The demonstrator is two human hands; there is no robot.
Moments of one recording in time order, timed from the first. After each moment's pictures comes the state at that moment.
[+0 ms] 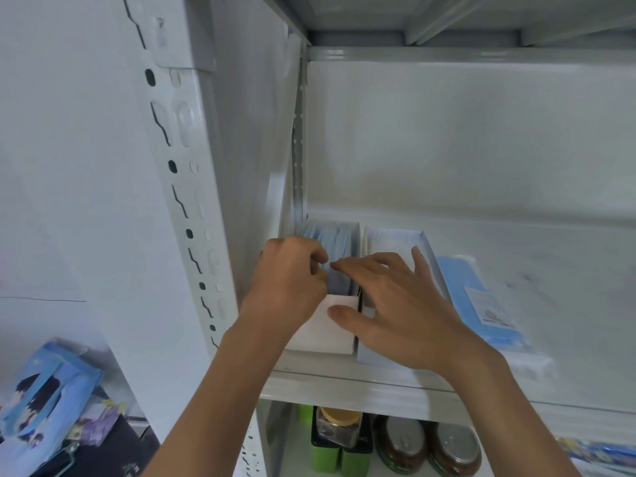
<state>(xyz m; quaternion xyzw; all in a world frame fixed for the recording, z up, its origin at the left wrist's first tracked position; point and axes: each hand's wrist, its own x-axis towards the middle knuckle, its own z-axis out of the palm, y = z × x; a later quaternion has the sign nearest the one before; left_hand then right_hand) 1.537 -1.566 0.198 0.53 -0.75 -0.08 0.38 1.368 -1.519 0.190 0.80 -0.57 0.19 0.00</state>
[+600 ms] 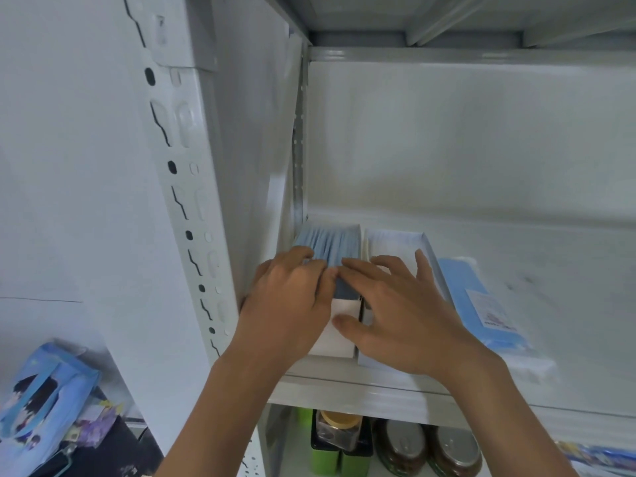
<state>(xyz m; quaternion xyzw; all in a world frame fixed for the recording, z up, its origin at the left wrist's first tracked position) 1.543 -1.555 0.175 0.50 -0.80 0.02 0.33 1.371 -1.519 0.190 0.80 -0.57 0.16 0.03</state>
